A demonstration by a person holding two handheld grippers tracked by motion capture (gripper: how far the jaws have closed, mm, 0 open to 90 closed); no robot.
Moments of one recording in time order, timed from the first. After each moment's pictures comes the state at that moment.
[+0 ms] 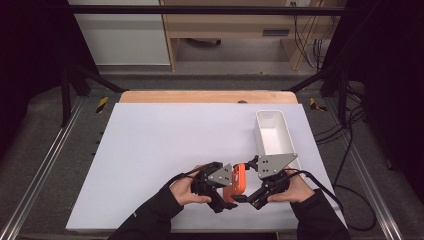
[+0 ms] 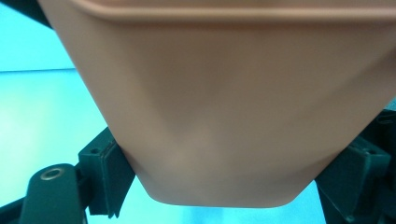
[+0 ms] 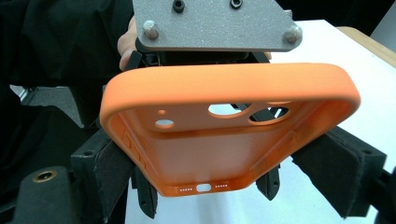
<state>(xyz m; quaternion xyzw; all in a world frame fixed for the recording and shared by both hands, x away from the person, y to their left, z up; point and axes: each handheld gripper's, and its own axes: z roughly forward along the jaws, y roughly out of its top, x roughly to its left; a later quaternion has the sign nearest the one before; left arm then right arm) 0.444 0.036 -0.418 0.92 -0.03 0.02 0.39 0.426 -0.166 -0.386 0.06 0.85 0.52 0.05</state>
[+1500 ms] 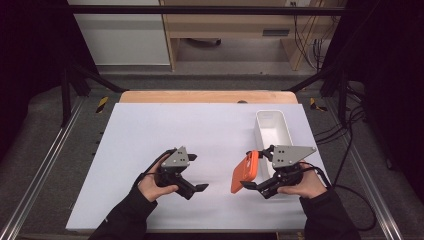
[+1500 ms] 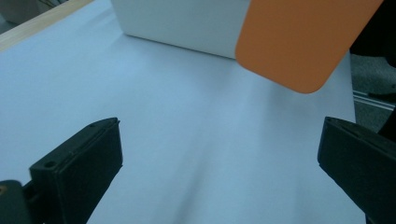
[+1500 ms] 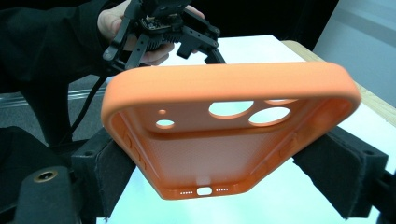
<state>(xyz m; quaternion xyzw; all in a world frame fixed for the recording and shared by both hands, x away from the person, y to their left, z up) 0.457 0.139 -0.411 0.86 0.16 0.09 0.48 0.430 -0.192 -0.362 0.11 0.83 0.54 0.11</state>
